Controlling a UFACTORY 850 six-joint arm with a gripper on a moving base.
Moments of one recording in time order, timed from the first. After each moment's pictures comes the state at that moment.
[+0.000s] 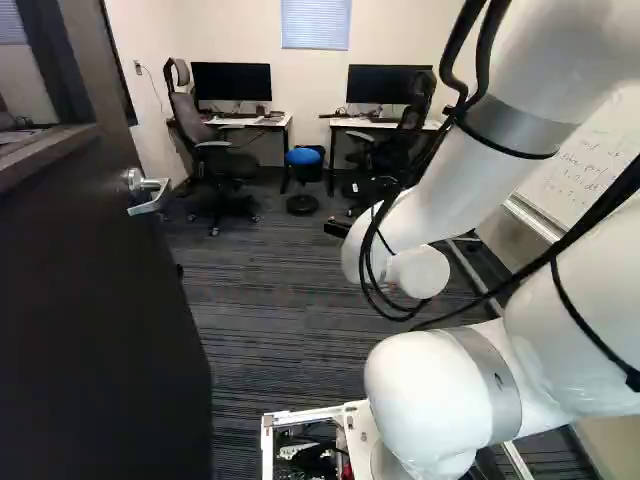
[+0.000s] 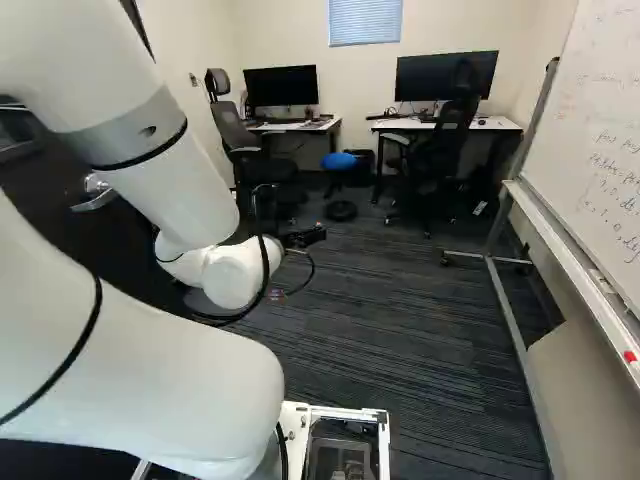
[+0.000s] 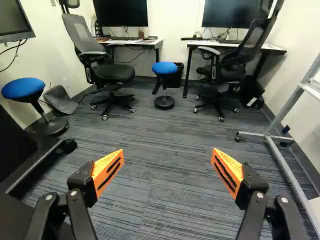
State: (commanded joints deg) arm 0.0 16.0 -5.0 0.0 50.0 0.0
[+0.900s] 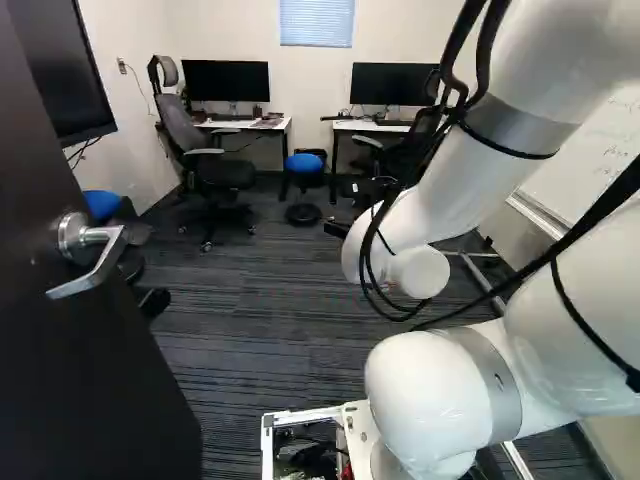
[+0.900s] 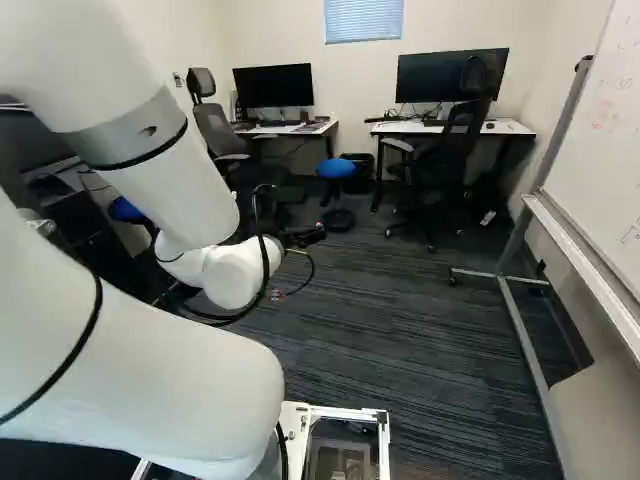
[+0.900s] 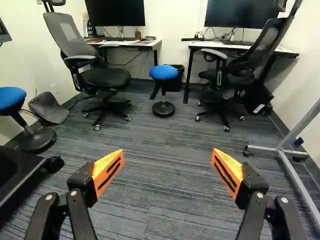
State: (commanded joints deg) arm 0.0 16.0 -5.0 0.0 50.0 0.0
